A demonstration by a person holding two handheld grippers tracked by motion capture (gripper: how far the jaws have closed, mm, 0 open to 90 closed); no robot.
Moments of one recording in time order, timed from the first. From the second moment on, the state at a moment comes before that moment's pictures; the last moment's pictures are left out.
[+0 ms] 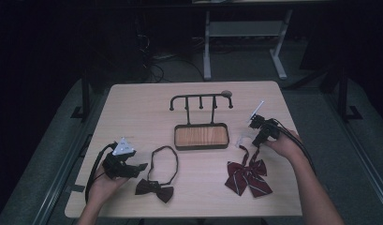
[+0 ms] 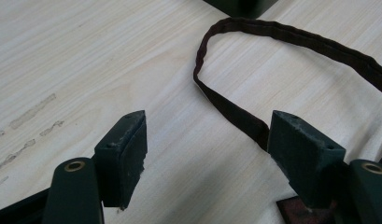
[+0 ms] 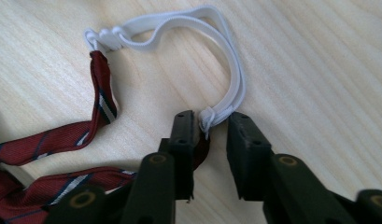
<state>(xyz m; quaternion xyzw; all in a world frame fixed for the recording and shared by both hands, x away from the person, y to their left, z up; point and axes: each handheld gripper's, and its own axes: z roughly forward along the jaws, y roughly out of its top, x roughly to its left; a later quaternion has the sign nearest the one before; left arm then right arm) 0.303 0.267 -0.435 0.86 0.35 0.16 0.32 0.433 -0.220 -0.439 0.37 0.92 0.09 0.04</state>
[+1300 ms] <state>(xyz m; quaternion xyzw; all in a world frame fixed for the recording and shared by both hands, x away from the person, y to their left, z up) 0.301 0.265 -0.435 0.86 0.34 0.17 0.33 0.396 -0.218 -0.388 0.29 0.94 0.15 0.01</state>
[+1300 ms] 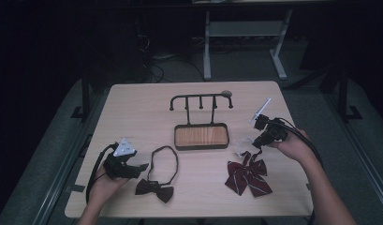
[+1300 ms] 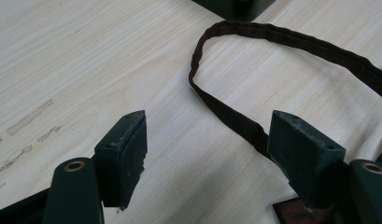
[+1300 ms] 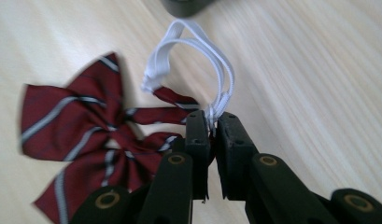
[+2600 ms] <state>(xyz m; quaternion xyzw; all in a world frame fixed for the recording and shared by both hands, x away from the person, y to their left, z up) 0.301 0.264 -0.435 0.86 0.34 0.17 0.33 0.378 -0.192 -0.307 0.22 0.96 0.18 0.02</state>
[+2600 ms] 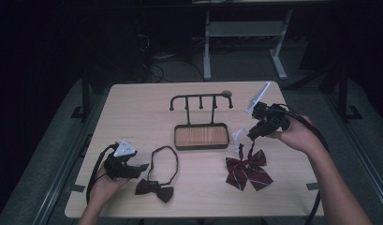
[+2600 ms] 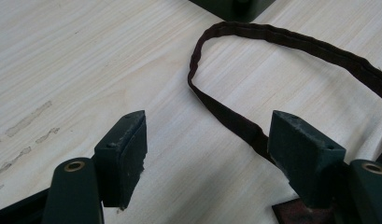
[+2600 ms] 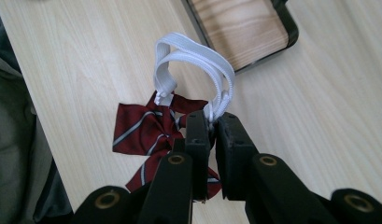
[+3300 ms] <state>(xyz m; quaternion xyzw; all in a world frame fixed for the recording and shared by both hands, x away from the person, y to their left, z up) 0.301 0.264 -0.436 0.86 0.34 0.17 0.34 0.394 -0.177 -0.276 0.21 0.96 0.19 0.03</state>
